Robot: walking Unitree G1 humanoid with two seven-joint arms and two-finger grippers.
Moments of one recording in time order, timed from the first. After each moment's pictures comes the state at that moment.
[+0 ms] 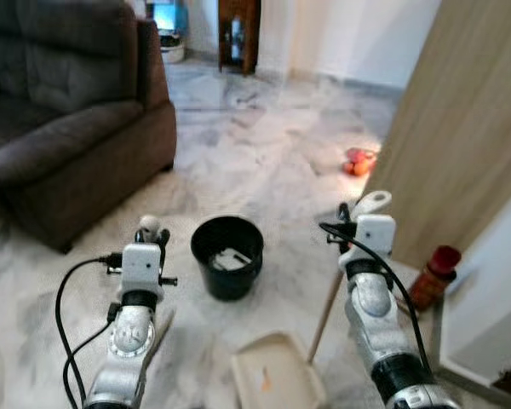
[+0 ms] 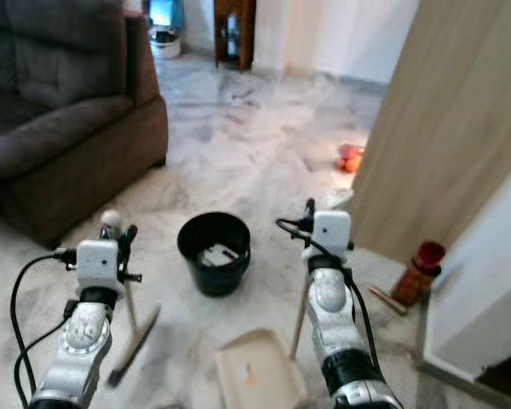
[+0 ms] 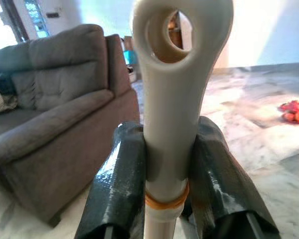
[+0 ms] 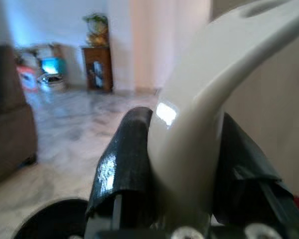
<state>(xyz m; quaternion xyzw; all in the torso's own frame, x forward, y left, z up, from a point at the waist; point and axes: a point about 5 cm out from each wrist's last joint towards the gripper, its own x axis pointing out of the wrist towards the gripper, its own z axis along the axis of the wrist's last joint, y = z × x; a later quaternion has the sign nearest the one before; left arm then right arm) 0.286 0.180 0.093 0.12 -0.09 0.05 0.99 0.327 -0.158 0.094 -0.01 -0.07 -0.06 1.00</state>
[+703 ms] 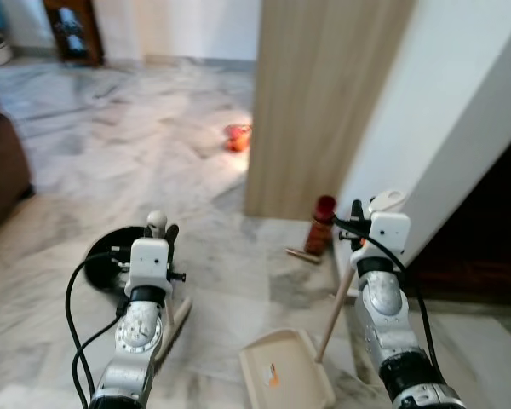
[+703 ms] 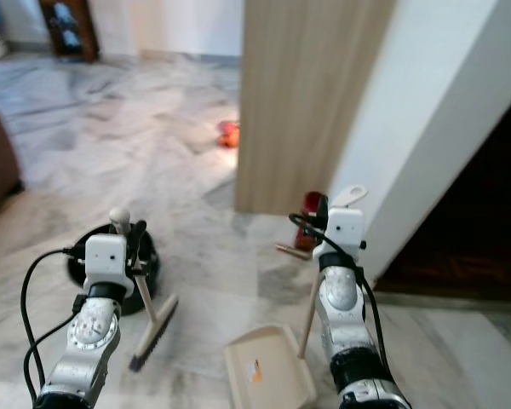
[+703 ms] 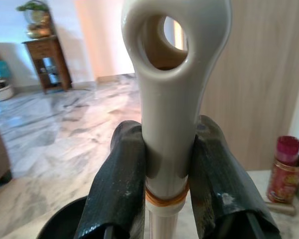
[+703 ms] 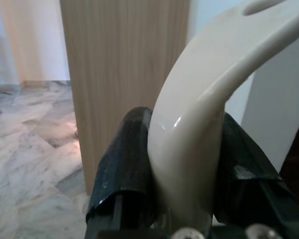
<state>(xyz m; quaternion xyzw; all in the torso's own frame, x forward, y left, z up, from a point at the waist) 0.290 0.171 0.095 0.10 -0.09 0.04 0.99 0.329 -0.158 0.097 -0.01 -0.07 -0.06 1.00</state>
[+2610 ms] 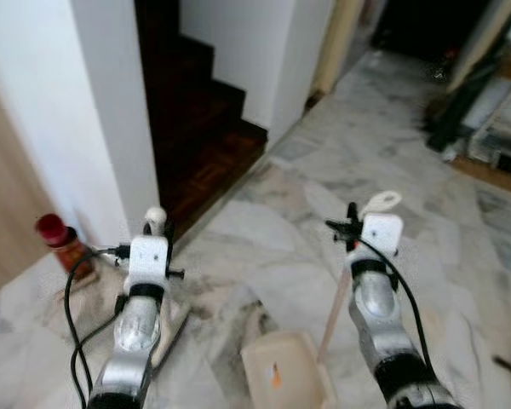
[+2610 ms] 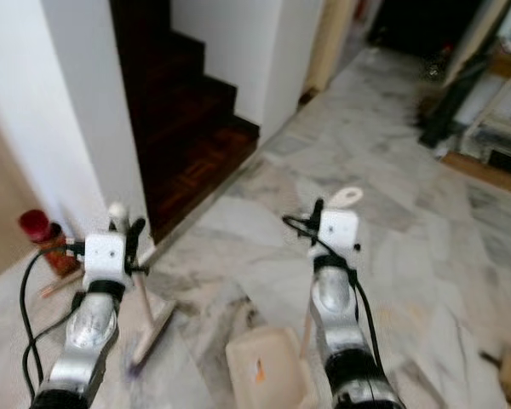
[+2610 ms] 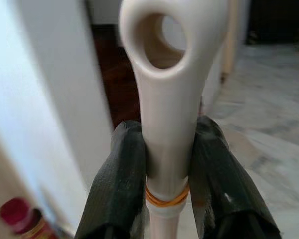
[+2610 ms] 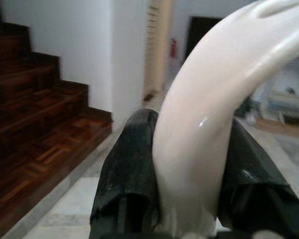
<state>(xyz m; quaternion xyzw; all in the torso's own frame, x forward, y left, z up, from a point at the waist) 0.293 0.173 0.095 0.11 -0.09 0.04 0.99 0.332 -0.147 0.097 -0.02 -0.07 -0.06 1.00</state>
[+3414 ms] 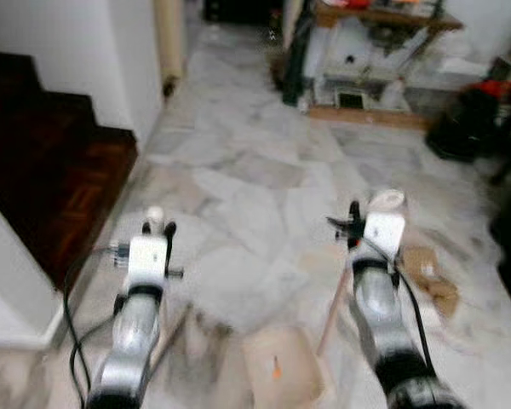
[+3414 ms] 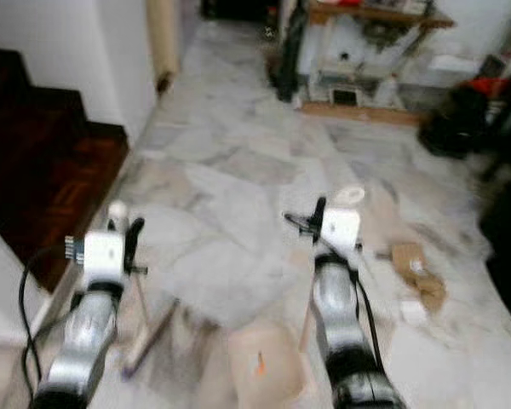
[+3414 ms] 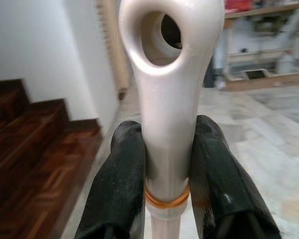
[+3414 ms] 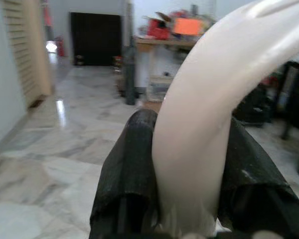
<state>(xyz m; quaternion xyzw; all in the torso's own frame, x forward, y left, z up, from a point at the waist) 0.294 0.173 0.096 0.11 -0.09 0.03 0.99 0.331 -0.157 0.096 -0.02 -0.07 -0.08 0.99</state>
